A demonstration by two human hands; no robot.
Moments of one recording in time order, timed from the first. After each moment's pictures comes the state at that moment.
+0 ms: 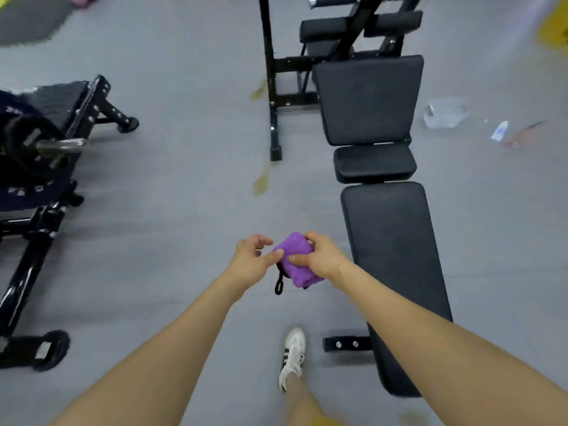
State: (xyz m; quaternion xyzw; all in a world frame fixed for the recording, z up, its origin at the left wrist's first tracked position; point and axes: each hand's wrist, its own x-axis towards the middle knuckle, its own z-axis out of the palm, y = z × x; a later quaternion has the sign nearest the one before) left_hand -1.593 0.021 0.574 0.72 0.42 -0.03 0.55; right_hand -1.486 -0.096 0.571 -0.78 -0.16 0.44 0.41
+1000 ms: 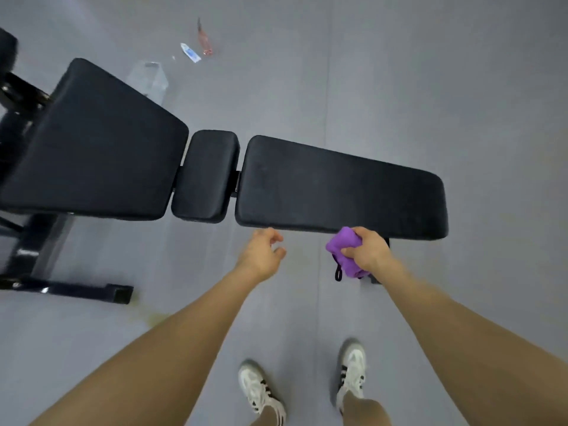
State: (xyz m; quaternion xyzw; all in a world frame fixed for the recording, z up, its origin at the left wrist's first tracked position) left_hand -1.274 0.110 0.448 0.87 -0.23 -0.37 0.22; right_hand -1.413 -0.046 0.466 -0.71 0.51 0.16 0.46
